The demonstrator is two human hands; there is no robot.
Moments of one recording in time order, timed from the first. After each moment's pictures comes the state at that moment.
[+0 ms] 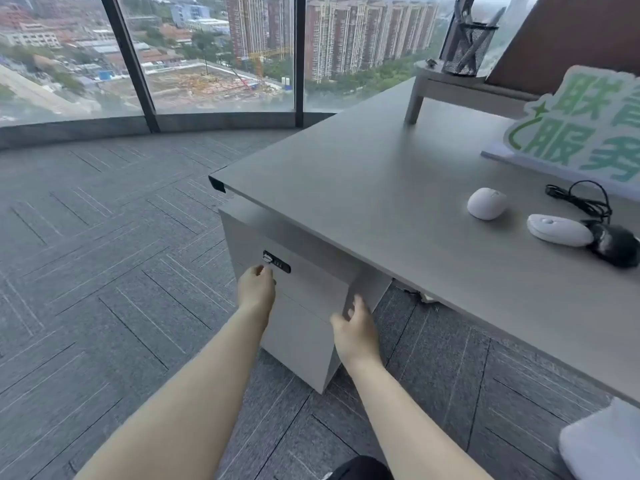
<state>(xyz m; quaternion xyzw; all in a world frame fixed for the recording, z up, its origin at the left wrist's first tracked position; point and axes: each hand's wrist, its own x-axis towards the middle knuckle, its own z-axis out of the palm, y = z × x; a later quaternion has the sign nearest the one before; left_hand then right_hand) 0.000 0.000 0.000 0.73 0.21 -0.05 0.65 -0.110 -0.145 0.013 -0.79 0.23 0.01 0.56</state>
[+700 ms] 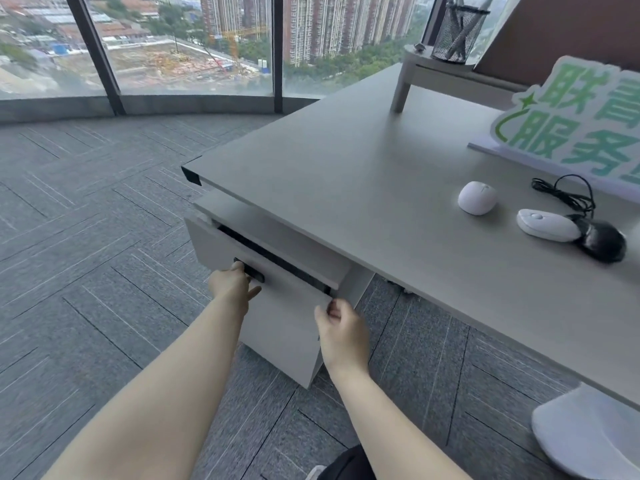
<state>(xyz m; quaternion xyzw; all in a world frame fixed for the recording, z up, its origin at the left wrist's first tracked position) 0.043 0.011 -0.019 0.56 0.35 -0.05 0.75 -0.107 -0.138 0.003 -0.81 0.25 -0.08 0.53</state>
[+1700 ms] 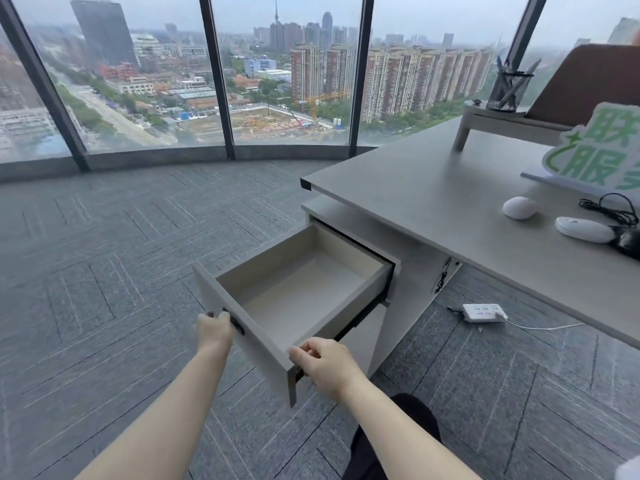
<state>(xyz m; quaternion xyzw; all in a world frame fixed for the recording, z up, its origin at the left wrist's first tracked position) -0.196 0.197 0.004 0.73 0.37 0.05 0.57 -0.266 -0.020 0.039 -0.87 -0.05 0.17 0.47</state>
